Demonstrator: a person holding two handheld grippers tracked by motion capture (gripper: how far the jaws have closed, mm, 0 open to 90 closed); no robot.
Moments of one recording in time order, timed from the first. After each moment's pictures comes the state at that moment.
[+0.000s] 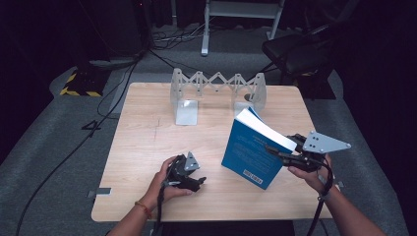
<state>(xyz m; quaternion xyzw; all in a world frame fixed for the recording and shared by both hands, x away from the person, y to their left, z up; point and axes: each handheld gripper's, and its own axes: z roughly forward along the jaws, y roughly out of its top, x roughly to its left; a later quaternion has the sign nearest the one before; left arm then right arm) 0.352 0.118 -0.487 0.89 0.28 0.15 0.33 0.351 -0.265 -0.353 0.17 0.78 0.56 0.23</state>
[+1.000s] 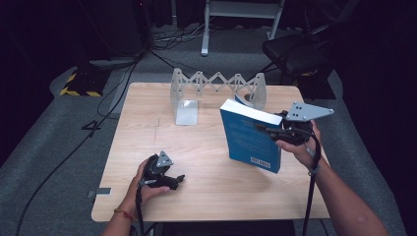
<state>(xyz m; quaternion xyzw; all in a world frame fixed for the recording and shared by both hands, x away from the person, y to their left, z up) 0.357 0.174 -0.504 0.86 0.36 0.14 0.34 0.399 -0.227 -0.307 0.17 0.81 0.52 0.22</state>
